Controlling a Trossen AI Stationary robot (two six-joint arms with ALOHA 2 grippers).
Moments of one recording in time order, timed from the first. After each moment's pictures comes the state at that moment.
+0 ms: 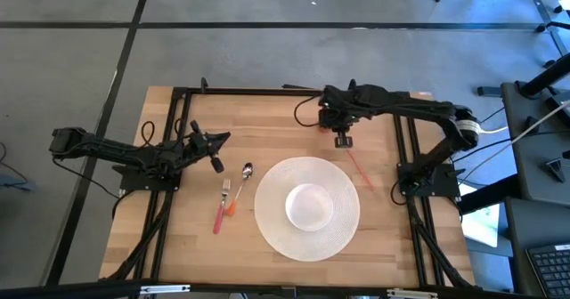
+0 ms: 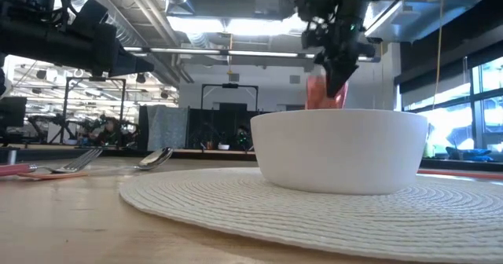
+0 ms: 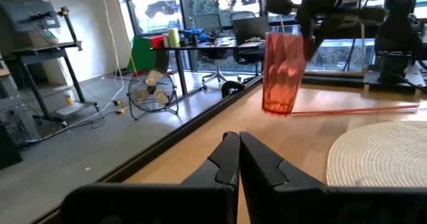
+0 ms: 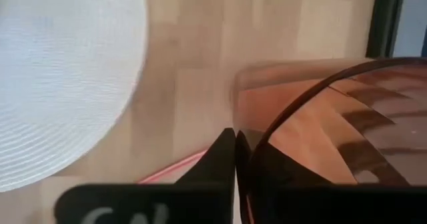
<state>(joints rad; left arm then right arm) -0.05 0.56 0.01 0.55 -0.67 0.07 -0.36 1.55 1.36 -1.03 0.11 -0.49</state>
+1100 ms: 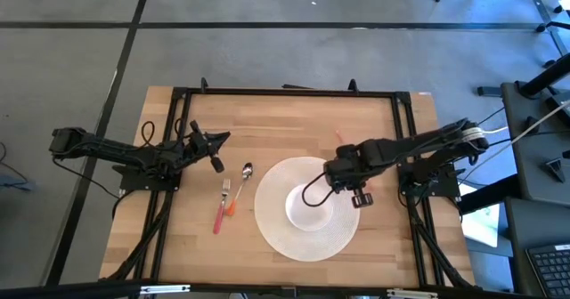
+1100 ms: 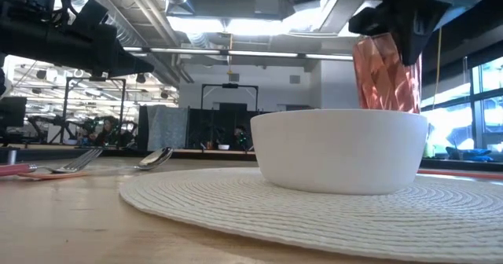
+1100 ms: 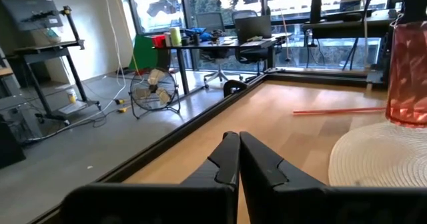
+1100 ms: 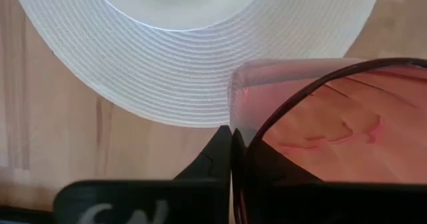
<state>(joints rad) -0.04 0.56 0.01 0.54 -0.68 0.06 0.21 1.53 1.36 -1.29 0.05 -0.03</state>
